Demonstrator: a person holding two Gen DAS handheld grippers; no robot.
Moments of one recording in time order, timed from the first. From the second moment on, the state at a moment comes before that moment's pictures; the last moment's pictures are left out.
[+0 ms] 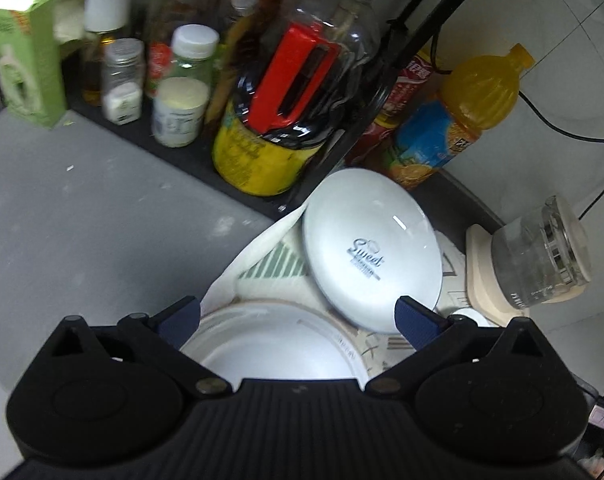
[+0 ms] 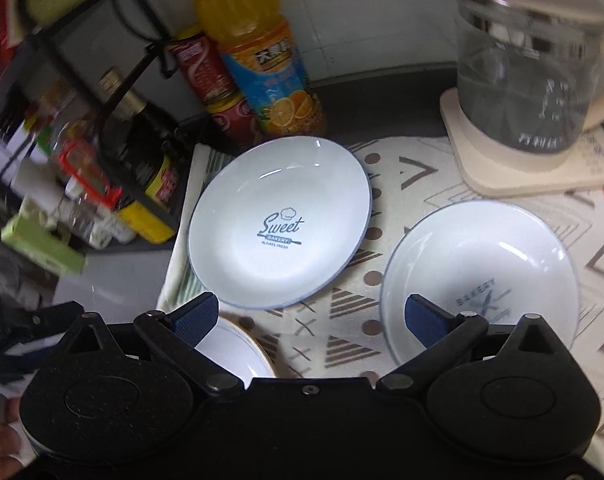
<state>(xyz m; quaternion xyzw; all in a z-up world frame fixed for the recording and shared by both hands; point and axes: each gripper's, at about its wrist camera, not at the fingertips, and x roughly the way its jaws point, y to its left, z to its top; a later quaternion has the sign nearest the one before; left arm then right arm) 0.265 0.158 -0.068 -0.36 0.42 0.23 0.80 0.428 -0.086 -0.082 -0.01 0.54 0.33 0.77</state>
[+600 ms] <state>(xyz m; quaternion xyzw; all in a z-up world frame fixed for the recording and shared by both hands) 0.335 0.187 -0.122 -0.36 0.46 0.14 0.80 0.441 -0.069 -0.123 0.09 0.57 0.20 0.79</state>
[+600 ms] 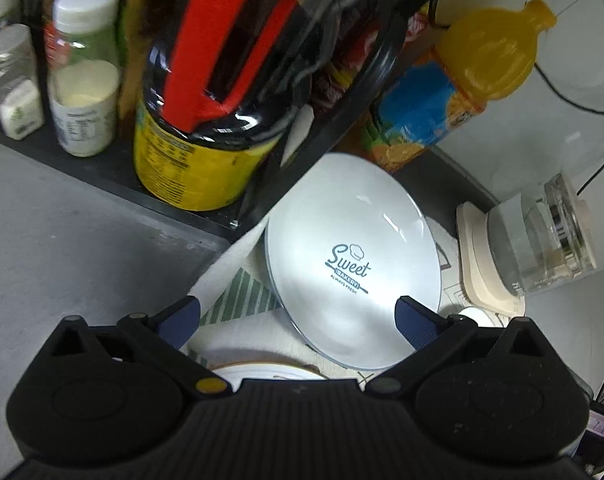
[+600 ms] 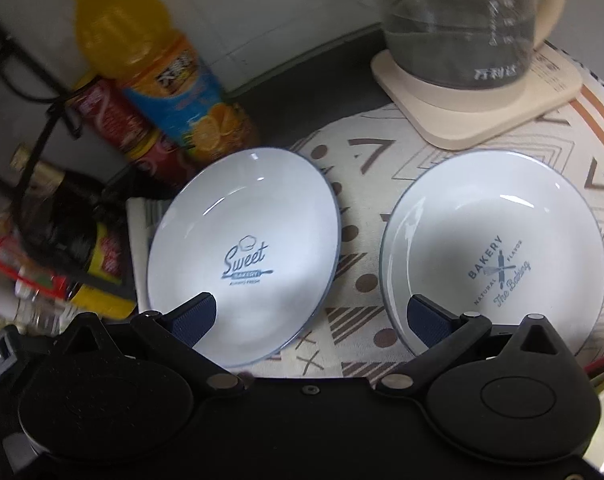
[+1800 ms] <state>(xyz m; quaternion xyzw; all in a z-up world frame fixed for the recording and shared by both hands) 0.357 0.215 -0.146 -0.41 0.44 0.14 0.78 0.444 -0.047 -0.165 0.19 0.60 0.12 0.77</state>
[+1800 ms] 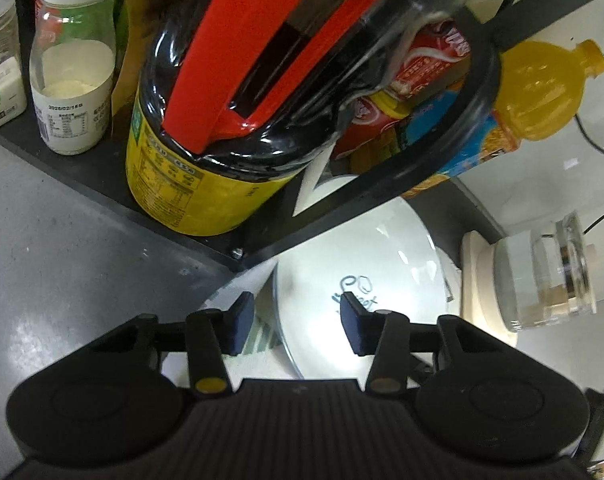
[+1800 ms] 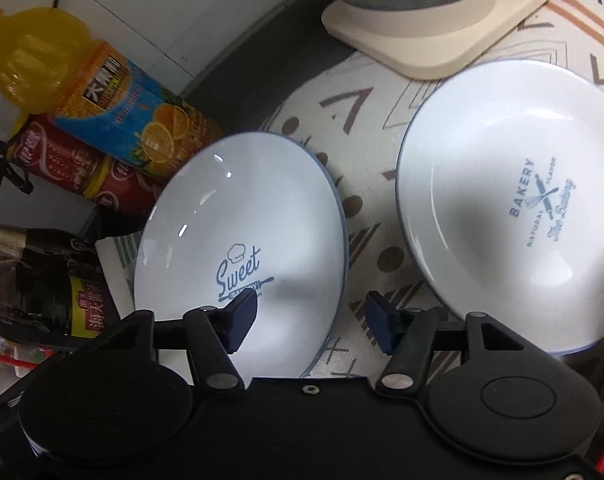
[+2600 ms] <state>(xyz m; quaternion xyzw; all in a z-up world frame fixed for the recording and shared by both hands) 0.370 0.205 -0.190 -0.42 0.45 0.12 0.78 0.438 -0.056 -0.186 0.23 0.59 0.13 0.76</state>
